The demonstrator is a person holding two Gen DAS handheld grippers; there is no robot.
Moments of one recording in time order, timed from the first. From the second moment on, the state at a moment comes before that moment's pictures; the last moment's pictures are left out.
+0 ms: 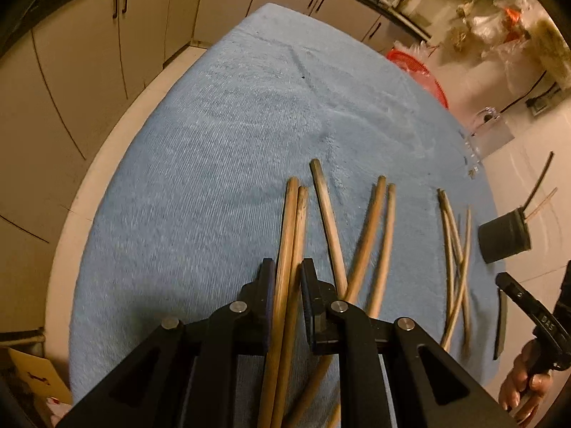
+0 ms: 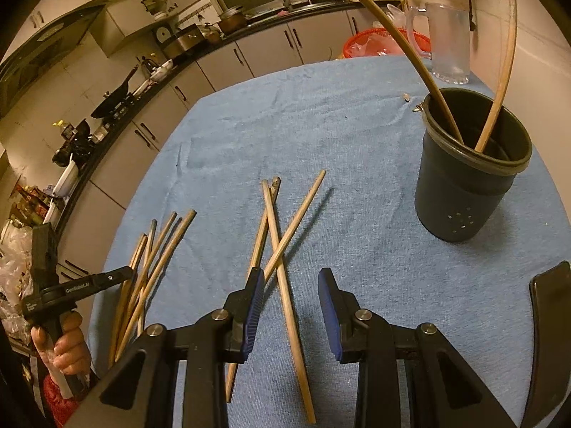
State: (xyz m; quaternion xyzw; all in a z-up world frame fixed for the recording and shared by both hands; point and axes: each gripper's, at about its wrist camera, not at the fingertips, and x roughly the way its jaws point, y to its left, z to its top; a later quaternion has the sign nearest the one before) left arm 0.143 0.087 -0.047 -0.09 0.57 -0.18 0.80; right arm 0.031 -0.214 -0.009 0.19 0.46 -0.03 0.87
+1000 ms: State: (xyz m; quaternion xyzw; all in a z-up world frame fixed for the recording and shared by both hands) left arm 0.157 0.061 -0.036 0.09 0.57 -0.18 0.80; right arm 0.056 -0.216 -0.023 0.19 0.50 -0.06 0.85
